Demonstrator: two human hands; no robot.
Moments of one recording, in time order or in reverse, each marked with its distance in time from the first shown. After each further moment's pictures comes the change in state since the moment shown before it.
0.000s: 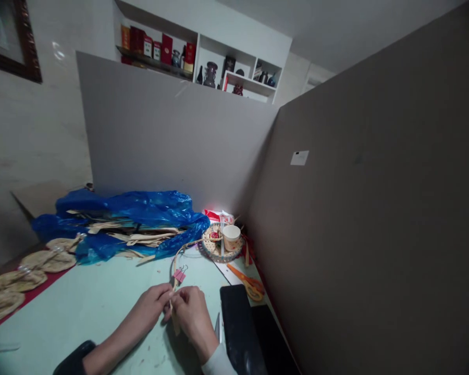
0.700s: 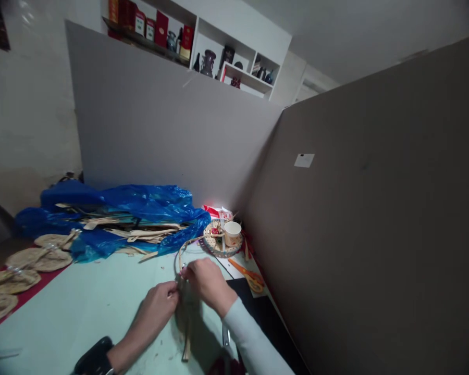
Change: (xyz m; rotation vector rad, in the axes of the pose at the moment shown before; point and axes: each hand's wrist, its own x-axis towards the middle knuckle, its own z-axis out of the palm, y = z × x) left_hand -0.012 0.028 -0.009 0.347 0.006 -0.098; right_hand 0.014 -0.064 -0.038 -0.871 -0.053 -0.159
